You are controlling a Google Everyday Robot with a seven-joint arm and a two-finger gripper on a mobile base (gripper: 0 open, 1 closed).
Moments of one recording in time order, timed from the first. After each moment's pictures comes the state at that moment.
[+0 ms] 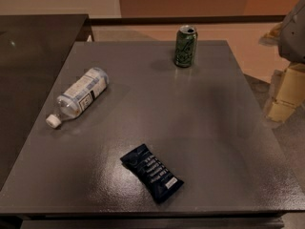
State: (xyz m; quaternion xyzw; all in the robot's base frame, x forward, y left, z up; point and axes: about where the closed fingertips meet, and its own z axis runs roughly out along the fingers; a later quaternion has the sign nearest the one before) arm 0.438 -0.217 0.976 -0.60 0.78 -0.03 0.16
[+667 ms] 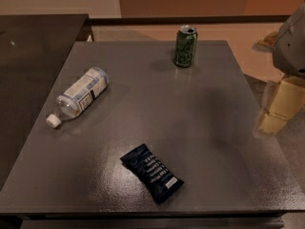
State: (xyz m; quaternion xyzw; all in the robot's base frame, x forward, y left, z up) arm 0.425 -0.197 0.970 -0.61 0.77 -0.02 0.18
